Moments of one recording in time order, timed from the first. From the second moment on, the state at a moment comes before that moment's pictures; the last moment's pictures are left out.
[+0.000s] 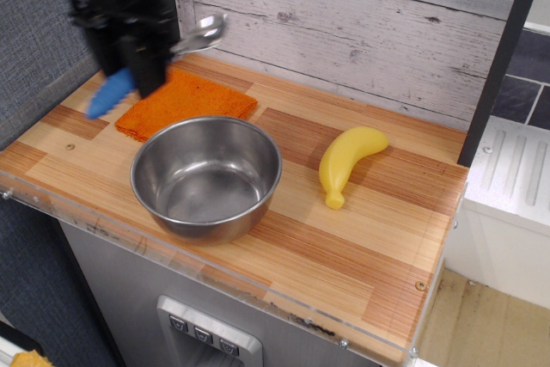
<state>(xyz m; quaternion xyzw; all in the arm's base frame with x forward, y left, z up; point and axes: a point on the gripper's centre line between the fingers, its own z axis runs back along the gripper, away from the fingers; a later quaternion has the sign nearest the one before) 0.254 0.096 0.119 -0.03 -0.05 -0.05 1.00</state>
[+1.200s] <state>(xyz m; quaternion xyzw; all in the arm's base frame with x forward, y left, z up) 0.308 0.149 0.042 -0.06 -0.07 0.08 0.99</state>
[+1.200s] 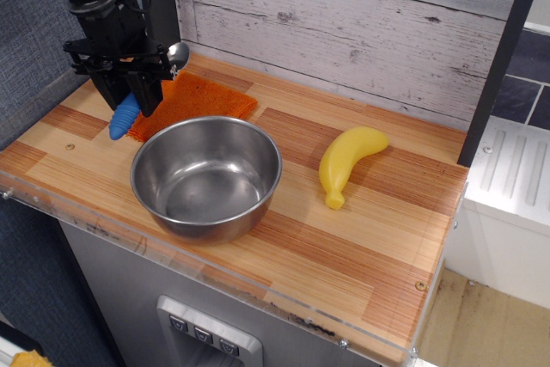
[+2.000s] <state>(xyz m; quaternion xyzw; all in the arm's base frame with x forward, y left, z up) 0.253 0.079 0.160 -0.07 -0.13 0.06 0.99</state>
